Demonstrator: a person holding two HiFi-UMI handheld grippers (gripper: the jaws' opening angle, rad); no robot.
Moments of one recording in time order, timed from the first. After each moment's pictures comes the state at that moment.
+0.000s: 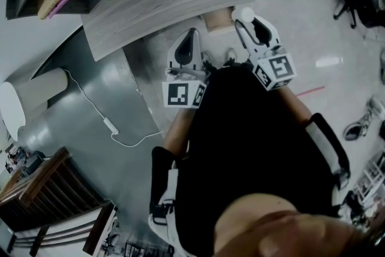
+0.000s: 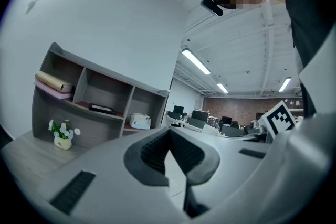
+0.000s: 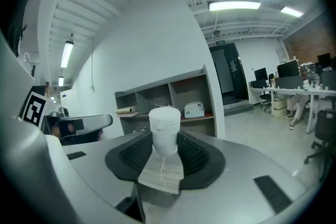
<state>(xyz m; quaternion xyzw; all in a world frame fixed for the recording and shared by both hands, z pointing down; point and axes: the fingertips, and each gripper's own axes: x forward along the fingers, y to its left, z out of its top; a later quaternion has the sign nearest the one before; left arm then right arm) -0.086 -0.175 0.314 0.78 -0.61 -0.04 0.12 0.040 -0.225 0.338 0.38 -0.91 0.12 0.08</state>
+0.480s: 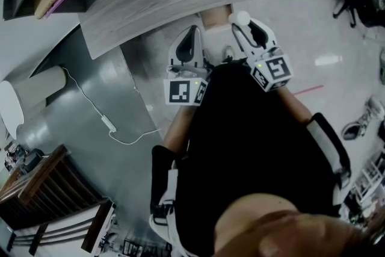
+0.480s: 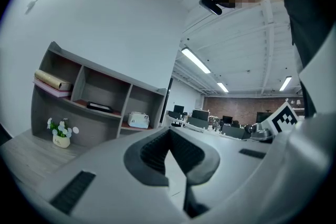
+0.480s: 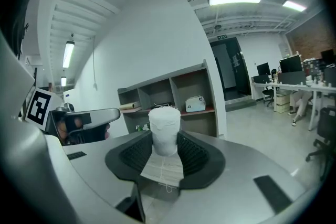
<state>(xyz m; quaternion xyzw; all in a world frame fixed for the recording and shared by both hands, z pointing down) -0.063 -0.179 0.317 0.78 -0.61 -0.04 0.12 0.053 -0.212 0.354 0.36 -0.92 0.13 0.09</state>
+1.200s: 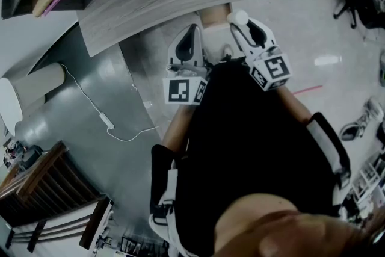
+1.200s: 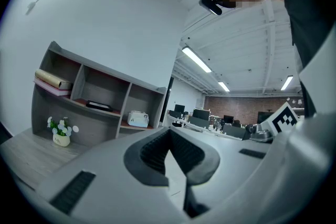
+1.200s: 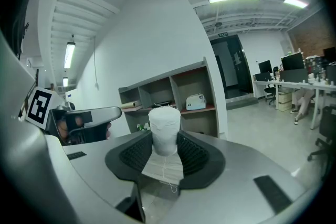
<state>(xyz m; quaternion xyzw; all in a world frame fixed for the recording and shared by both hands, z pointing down) -0.054 -0.185 0.319 0.78 -0.62 -0.04 0.12 0.059 -0.216 0.361 0.35 -0.92 0.14 0.10</state>
